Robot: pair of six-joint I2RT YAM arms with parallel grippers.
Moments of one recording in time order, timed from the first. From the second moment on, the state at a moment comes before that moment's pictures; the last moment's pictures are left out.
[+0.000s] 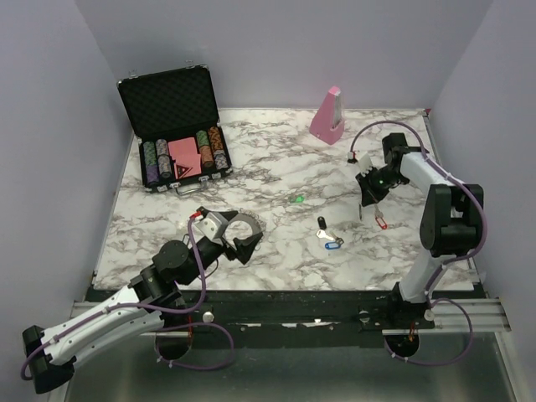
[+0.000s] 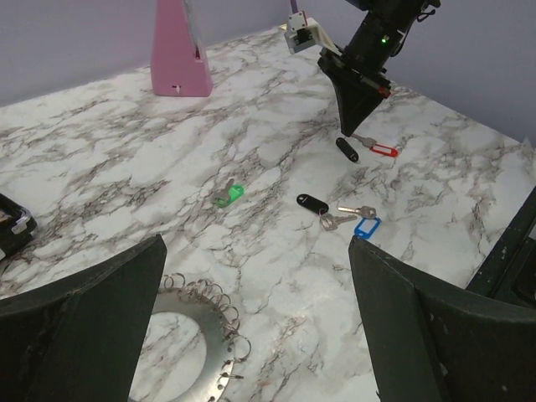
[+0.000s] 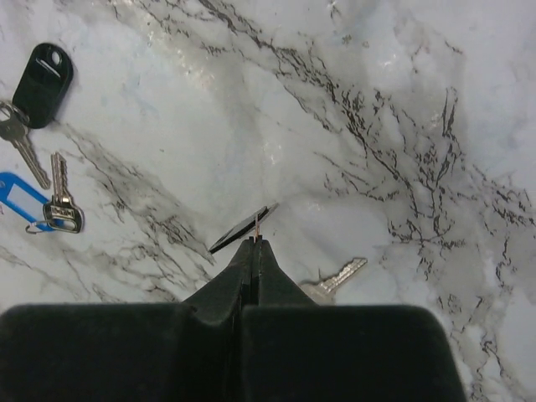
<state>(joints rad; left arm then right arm) -0.98 0.41 0.35 0.11 -0.20 -0.08 0.00 1.80 1.27 -0.87 -0.43 -0.78</state>
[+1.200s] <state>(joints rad) -0.99 0.37 0.28 0.14 -0.22 -0.11 0.11 1.95 1.37 -0.81 -0.43 -0.67</state>
